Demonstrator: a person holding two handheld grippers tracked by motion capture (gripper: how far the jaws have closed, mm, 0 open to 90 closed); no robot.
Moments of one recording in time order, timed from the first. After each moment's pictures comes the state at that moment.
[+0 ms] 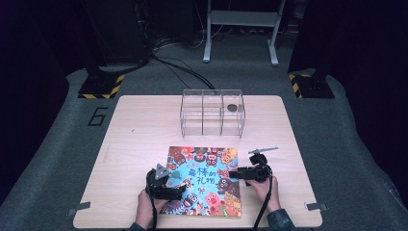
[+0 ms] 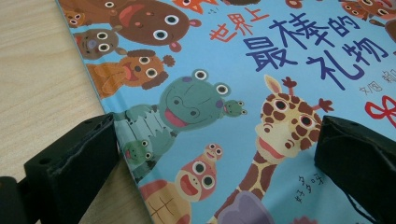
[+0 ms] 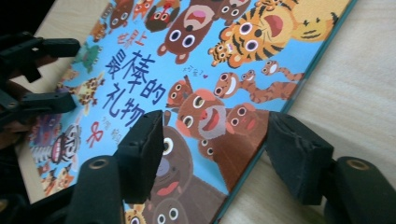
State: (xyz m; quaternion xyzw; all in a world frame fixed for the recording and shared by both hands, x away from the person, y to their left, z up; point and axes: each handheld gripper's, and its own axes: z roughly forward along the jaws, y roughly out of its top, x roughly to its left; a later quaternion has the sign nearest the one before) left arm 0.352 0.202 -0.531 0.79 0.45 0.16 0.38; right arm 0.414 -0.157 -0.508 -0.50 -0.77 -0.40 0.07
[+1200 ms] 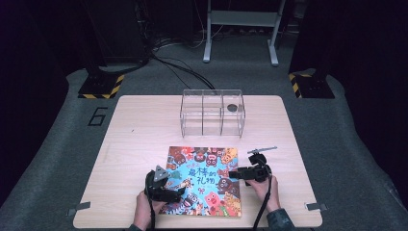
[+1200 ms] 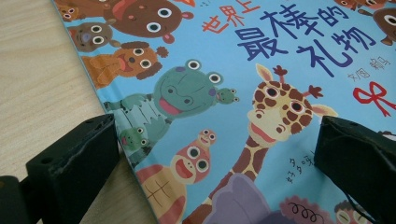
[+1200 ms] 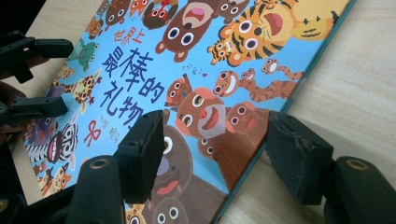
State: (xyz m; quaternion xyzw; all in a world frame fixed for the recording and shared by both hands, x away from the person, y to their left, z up) left arm 0.347 0.205 -0.531 0.79 0.44 0.15 0.39; right arm 0.413 -0.155 -0.506 -0.50 -0.77 -0.39 0.07
